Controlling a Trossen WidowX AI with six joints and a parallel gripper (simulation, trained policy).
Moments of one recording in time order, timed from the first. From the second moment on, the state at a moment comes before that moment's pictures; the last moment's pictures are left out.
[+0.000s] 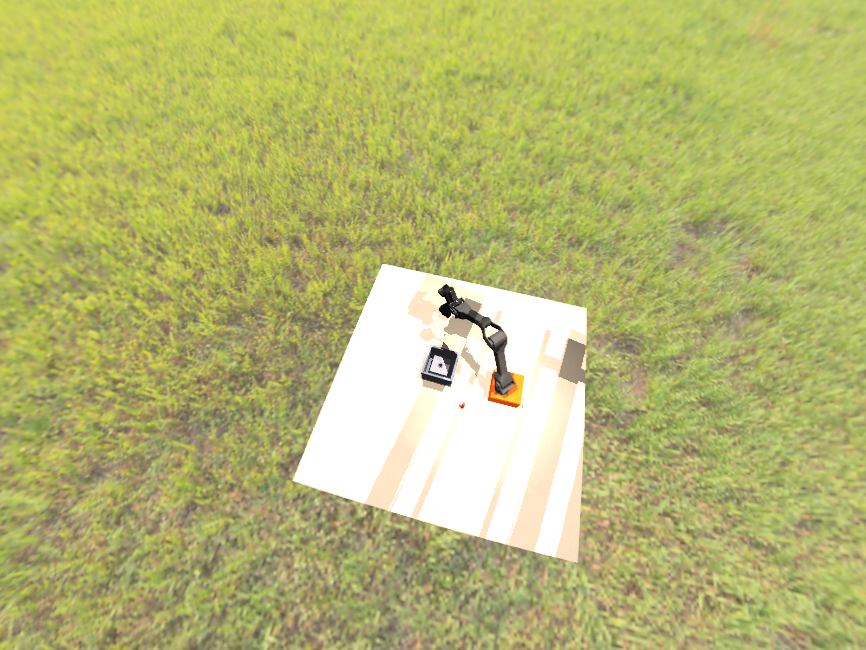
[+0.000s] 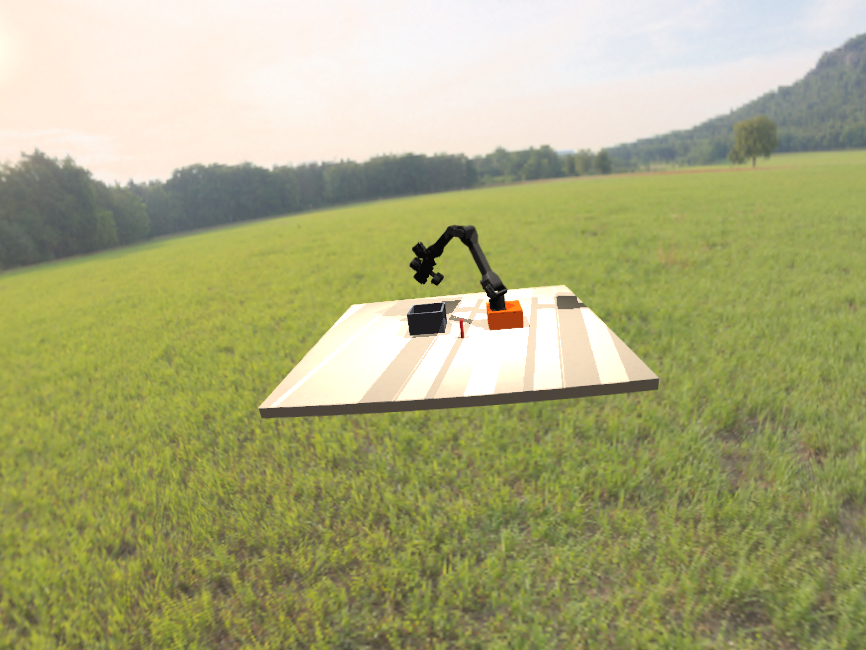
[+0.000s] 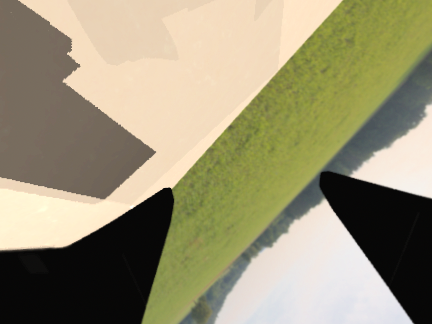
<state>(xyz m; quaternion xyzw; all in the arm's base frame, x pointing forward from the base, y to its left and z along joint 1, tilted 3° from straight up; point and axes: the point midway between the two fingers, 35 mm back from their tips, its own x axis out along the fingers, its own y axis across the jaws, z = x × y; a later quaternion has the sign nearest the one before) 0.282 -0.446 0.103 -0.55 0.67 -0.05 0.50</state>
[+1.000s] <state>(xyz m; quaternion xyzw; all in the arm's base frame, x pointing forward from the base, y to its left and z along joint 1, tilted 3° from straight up) 0.380 -0.101 0.176 -0.20 0.53 -0.15 0.81</state>
